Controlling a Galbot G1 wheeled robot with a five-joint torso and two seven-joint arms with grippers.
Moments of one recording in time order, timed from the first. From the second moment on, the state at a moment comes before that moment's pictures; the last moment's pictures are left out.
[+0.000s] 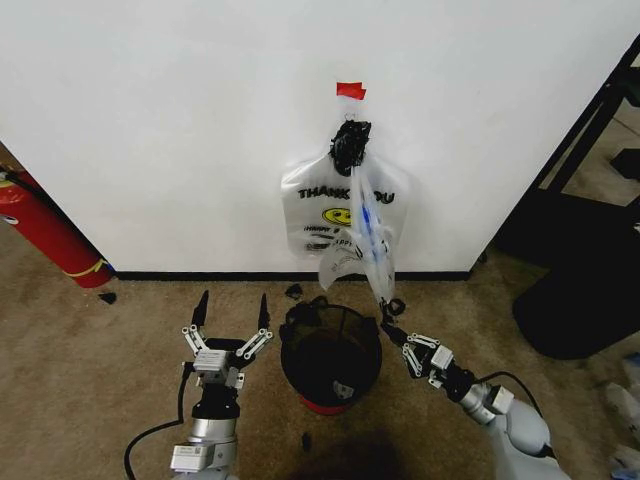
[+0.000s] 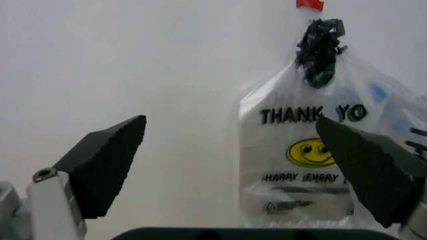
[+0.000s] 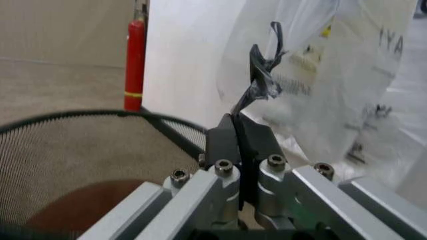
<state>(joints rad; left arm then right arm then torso) 1.68 -1.60 -0.46 -2.13 0.09 -0.53 0.02 -1.28 1.42 0.76 1.51 0.28 0.57 -1.14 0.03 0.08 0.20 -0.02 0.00</state>
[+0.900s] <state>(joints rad) 1.67 -1.58 -0.46 -2.13 0.08 -0.53 0.02 -1.25 1.43 0.80 1.40 0.35 0.73 -1.10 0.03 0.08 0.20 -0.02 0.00</state>
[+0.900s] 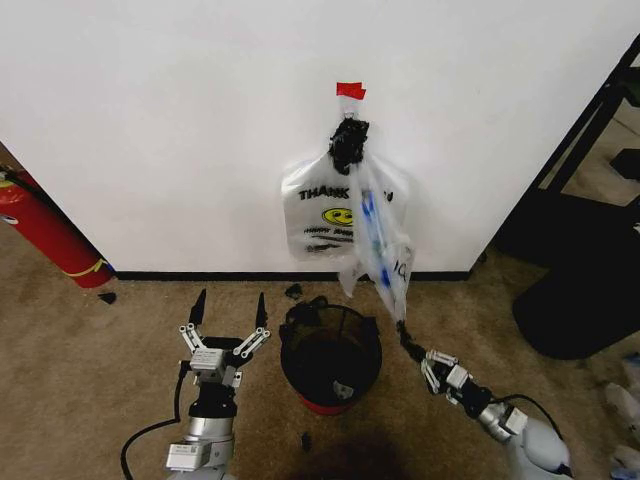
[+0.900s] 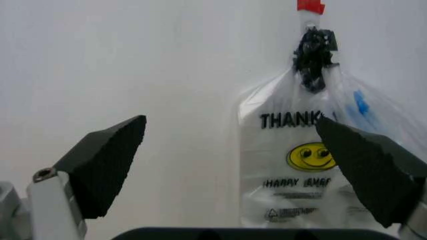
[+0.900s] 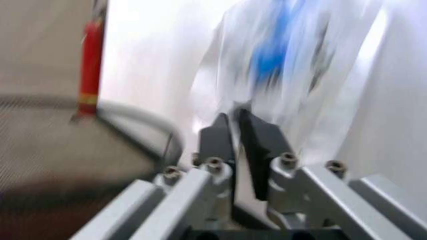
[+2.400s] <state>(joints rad) 0.94 -1.20 0.15 -1.75 0.02 -0.22 0.03 -1.37 1.48 0.84 1.94 -0.06 0.57 0.12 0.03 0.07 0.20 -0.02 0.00</state>
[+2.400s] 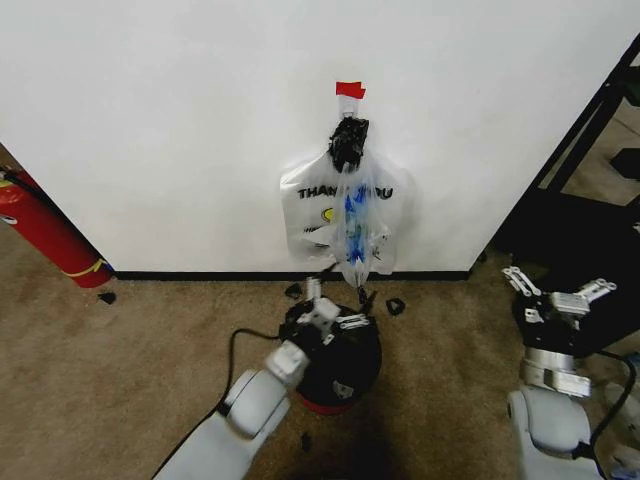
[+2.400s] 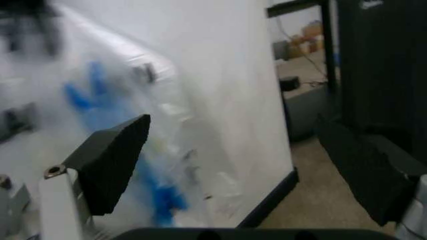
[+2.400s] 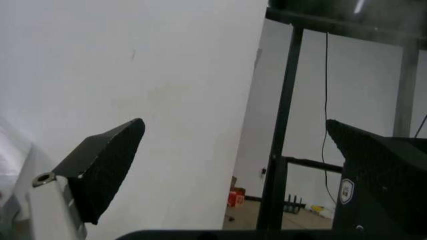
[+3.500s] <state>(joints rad) 0.58 -1.21 0.40 -1.45 0.09 0.16 -0.14 -1.39 1.53 0.84 1.97 -0.05 0.57 0.08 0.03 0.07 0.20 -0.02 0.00</state>
